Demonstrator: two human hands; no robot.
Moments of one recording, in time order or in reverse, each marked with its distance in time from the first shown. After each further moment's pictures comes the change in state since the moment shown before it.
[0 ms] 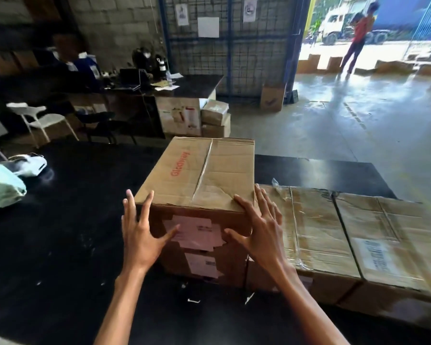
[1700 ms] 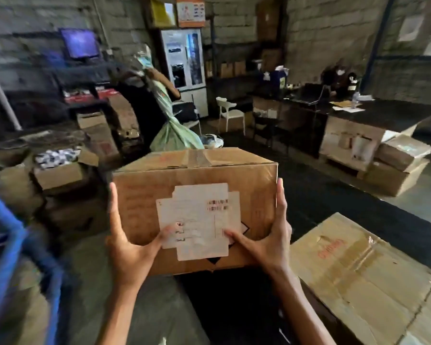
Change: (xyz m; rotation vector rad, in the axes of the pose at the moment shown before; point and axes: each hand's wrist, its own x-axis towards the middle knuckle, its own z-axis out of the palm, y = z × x) left_hand -0.134 -0.015 -0.225 -0.090 0.868 -0.171; right_hand 0.029 -0.226 0.088 1.042 -0.239 -0.424
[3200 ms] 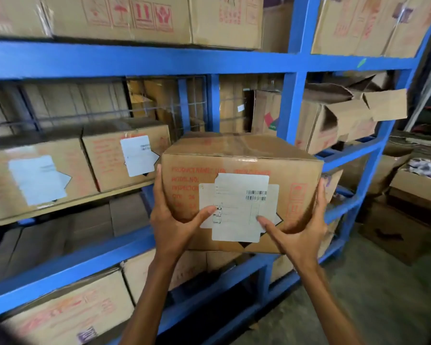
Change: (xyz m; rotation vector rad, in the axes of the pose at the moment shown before) left_hand -0.339 0.275 -0.430 1.015 1.095 -0.166; right_hand -0.324 -0.369 0.241 1.033 -0.931 -0.277
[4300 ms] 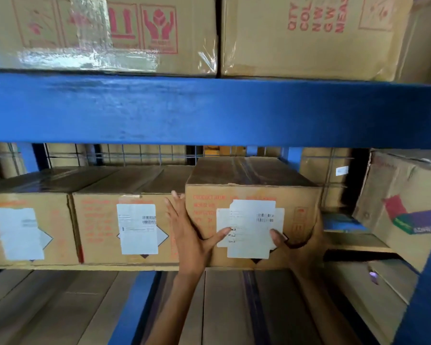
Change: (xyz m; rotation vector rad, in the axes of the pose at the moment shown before) left_hand 0.290 -0.251 0.174 0.488 0.456 0.010; right_hand 0.309 0.302 0.326 0.252 -0.277 0.124
